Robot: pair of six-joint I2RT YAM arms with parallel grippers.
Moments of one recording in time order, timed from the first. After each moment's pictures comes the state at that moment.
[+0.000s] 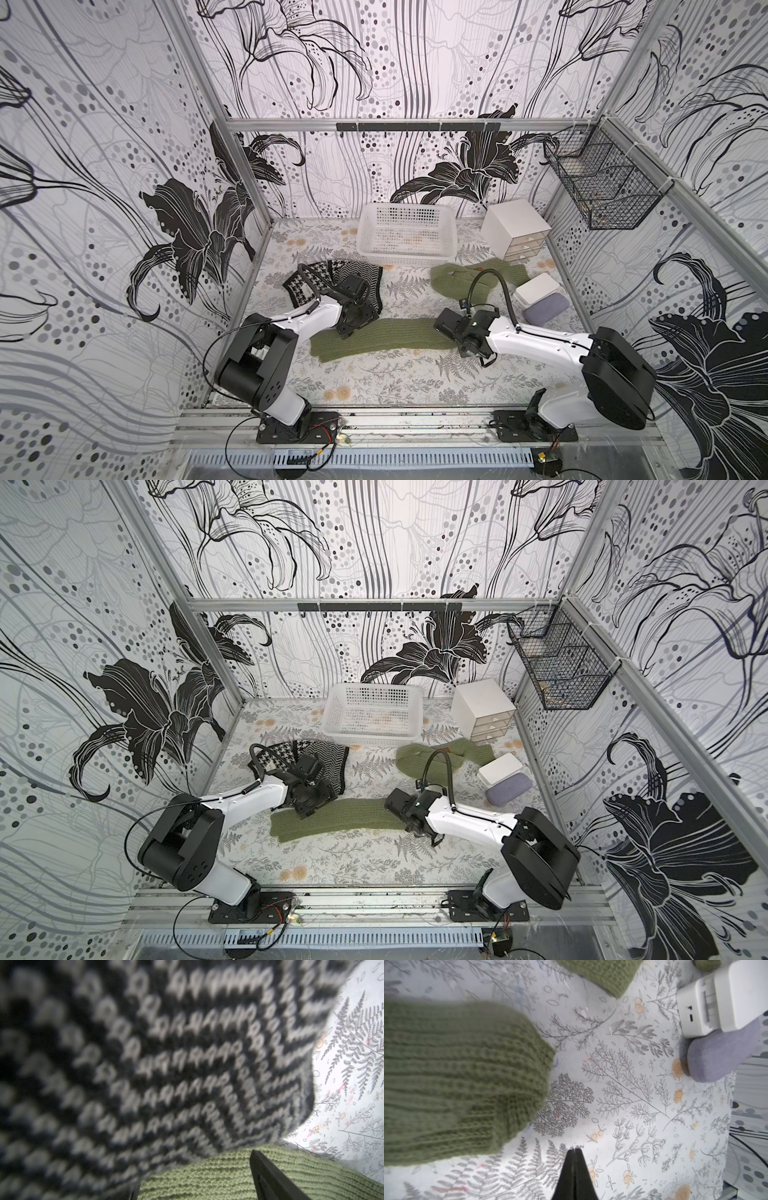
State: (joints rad) left arm -0.42 1.56 0.84 -0.52 0.05 -0.95; right arm 0.90 1.43 0.80 -0.91 0.52 0.74
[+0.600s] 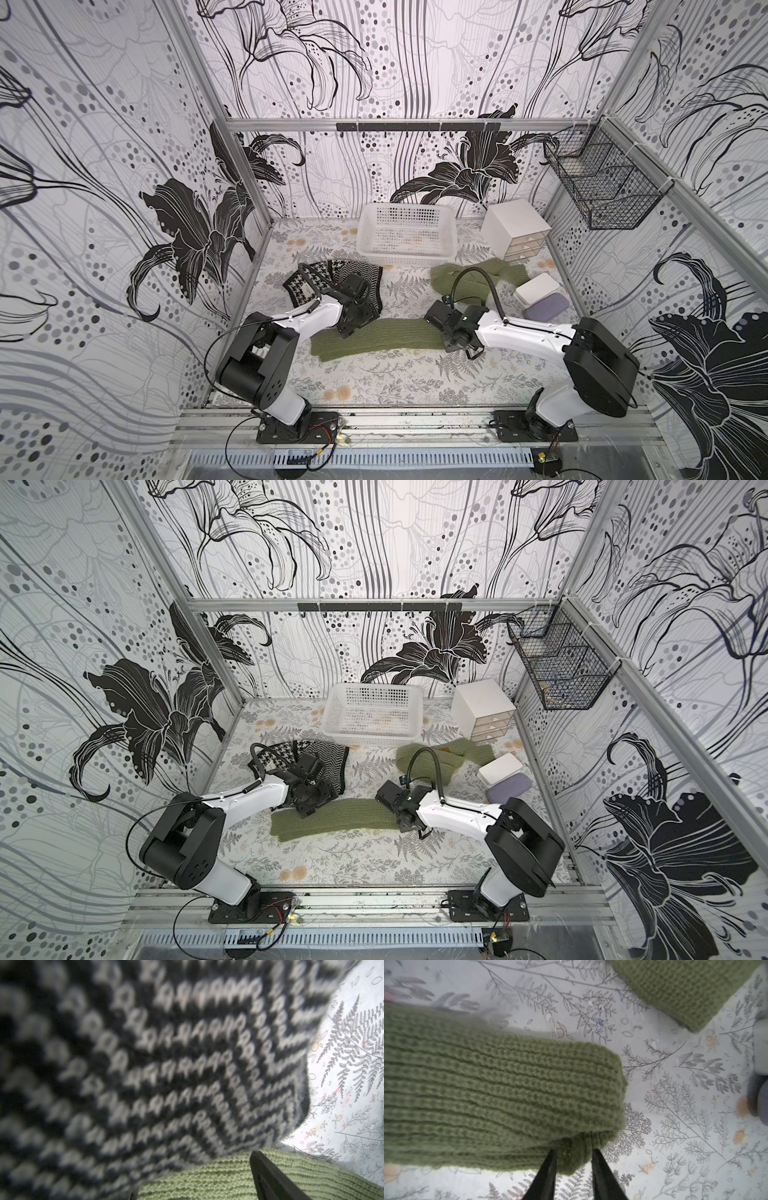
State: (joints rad) left arm -0.42 1.57 0.85 -0.51 0.06 -0.95; right arm 0.90 1.58 0.90 -0.74 0.40 0.61
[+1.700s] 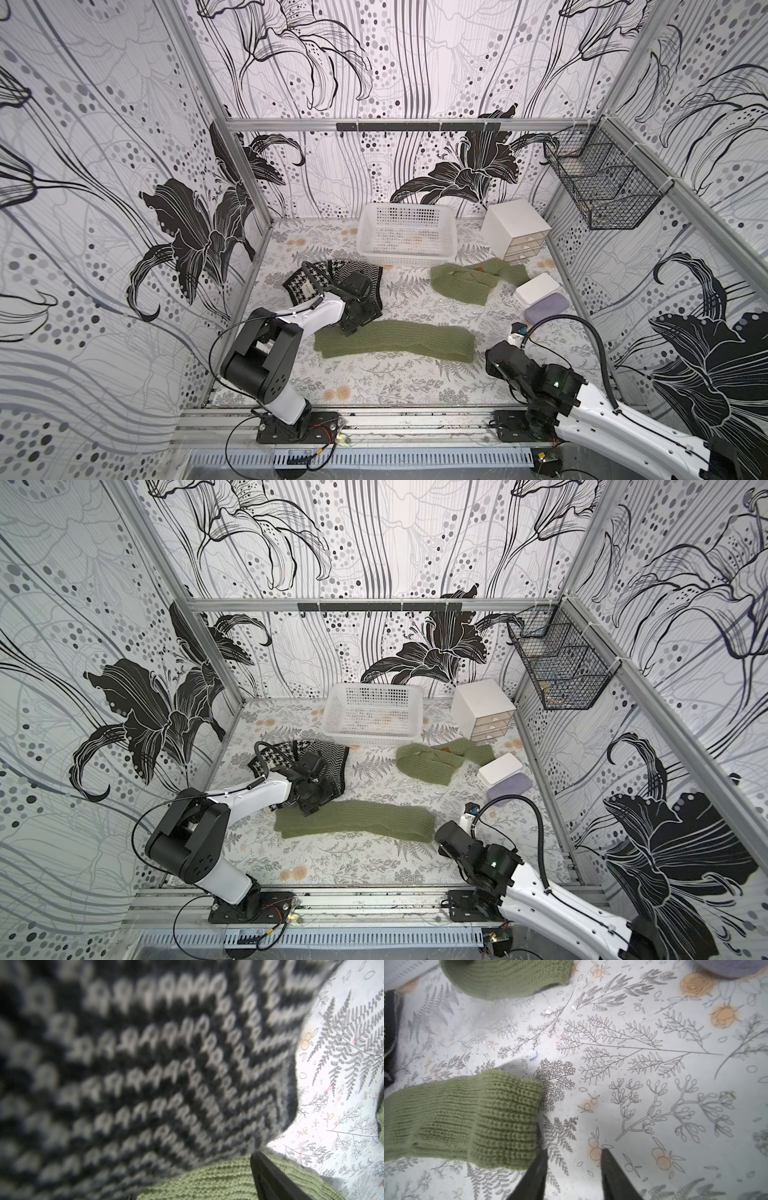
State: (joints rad) left arm -0.42 1.61 0.89 -0.51 0.07 -0.95; right arm 0.91 0.56 0.32 -0.77 0.46 1.07
